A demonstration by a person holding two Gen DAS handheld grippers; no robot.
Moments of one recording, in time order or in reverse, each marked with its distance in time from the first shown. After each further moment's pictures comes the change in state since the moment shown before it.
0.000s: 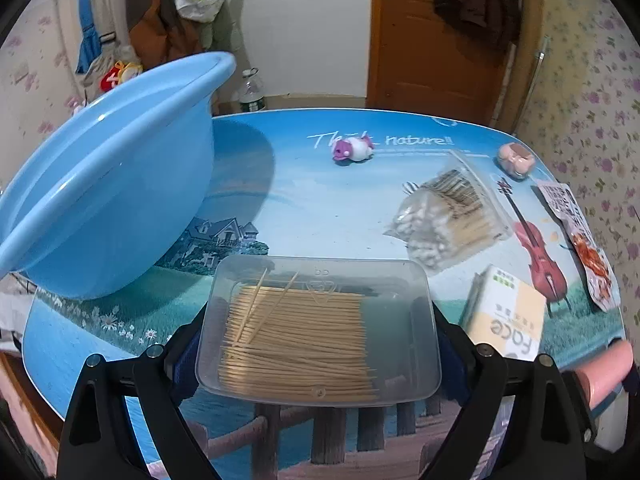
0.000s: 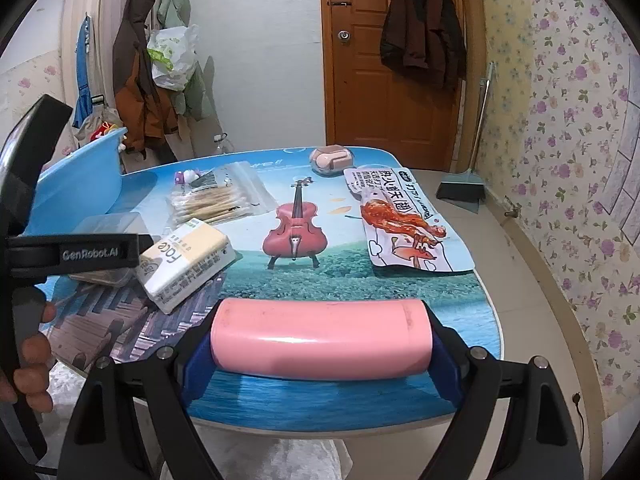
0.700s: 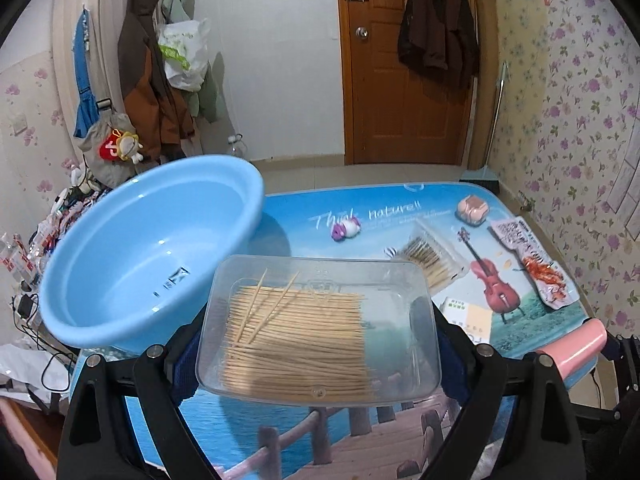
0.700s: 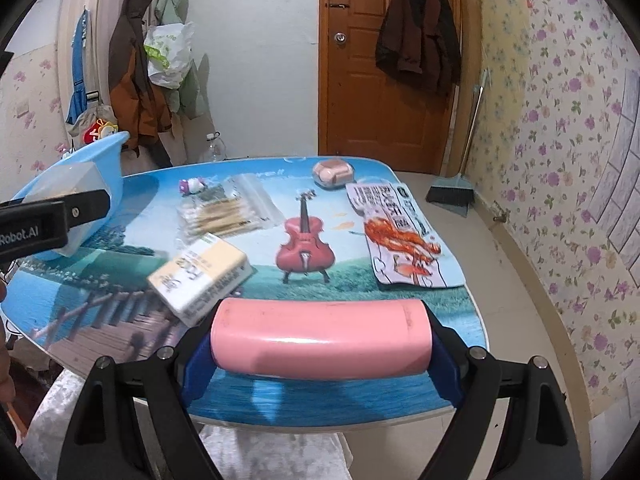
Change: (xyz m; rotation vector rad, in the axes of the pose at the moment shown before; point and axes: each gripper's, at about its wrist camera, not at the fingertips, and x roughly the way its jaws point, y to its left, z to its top) left arm -0.083 0.021 0.007 0.088 -0.219 -0.045; right arm -0.020 0.021 0.015 -0.018 0.001 -0.048
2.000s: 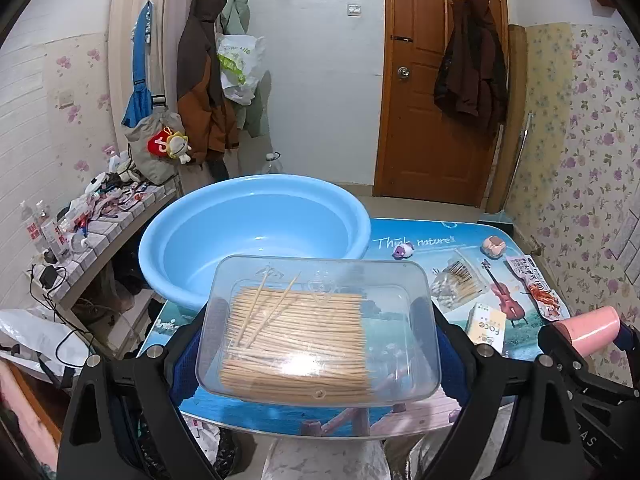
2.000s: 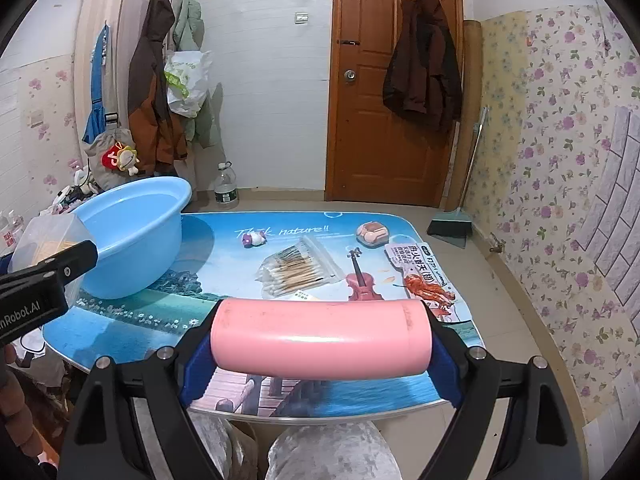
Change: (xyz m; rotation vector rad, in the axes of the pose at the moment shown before) left arm -0.078 0.077 -0.020 -0.131 -0.094 0.054; right arm -0.086 0.074 0.034 -0.016 -0.096 -0.014
